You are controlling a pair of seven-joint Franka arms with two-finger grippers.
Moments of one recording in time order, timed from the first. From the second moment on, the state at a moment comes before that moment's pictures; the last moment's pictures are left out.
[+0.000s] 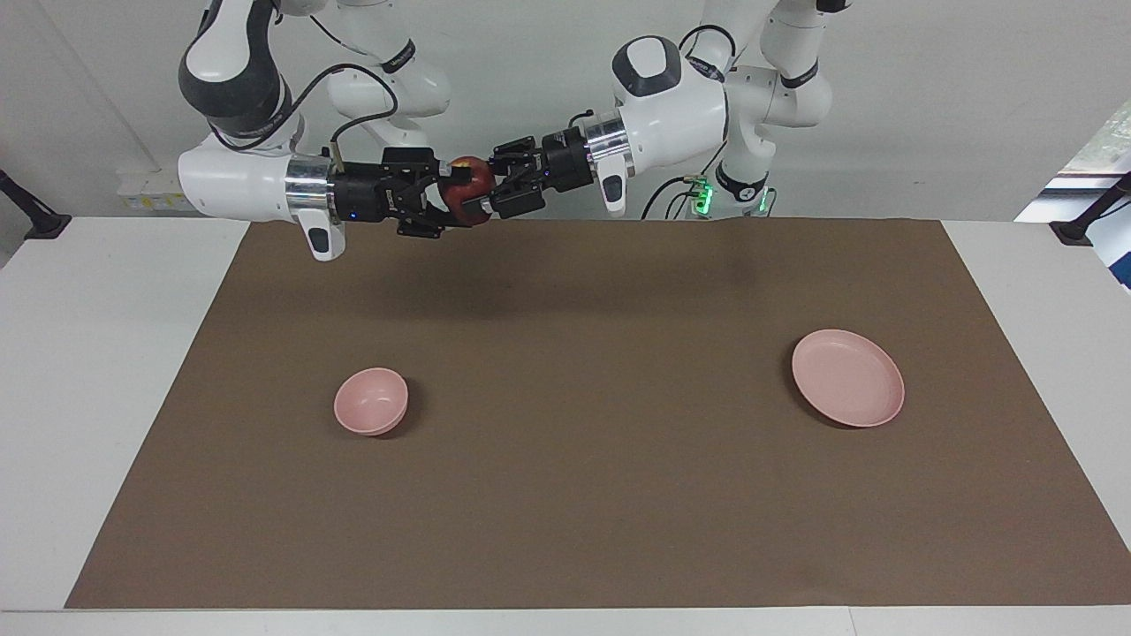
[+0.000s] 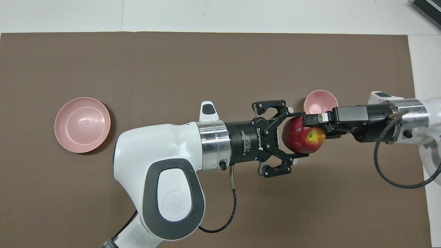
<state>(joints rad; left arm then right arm) -0.31 0.11 -0.51 -1.77 -1.49 2.50 -1.22 0.03 -0.06 -0.09 -2.05 1.43 1.54 -0.30</state>
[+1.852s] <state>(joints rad) -0.07 0.10 -0.48 -1.81 -1.21 2.33 -1.22 -0.06 -0.05 -0.10 -2.05 1.01 1.73 -0.31</state>
